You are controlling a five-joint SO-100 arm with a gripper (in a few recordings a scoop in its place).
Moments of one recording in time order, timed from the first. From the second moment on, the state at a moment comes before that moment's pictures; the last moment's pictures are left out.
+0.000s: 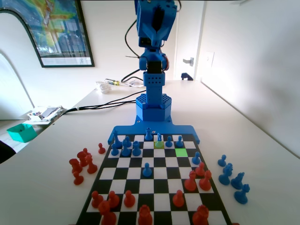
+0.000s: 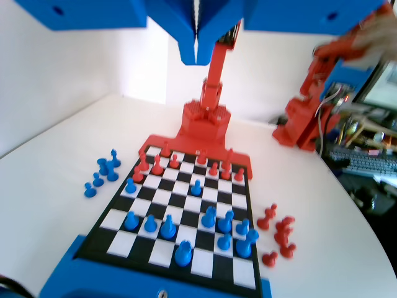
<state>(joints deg) 0.3 164.8 118.8 92.8 -102.4</state>
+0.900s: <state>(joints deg) -5.9 101.2 102.0 93.3 -113.9</state>
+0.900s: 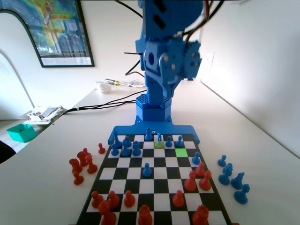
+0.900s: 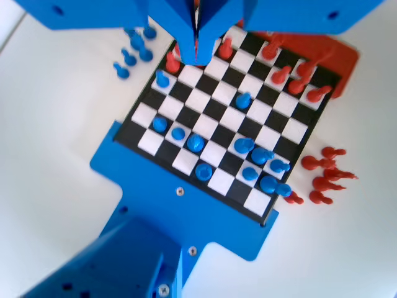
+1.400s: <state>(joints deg) -1.6 83.2 98.3 91.2 -120.5</state>
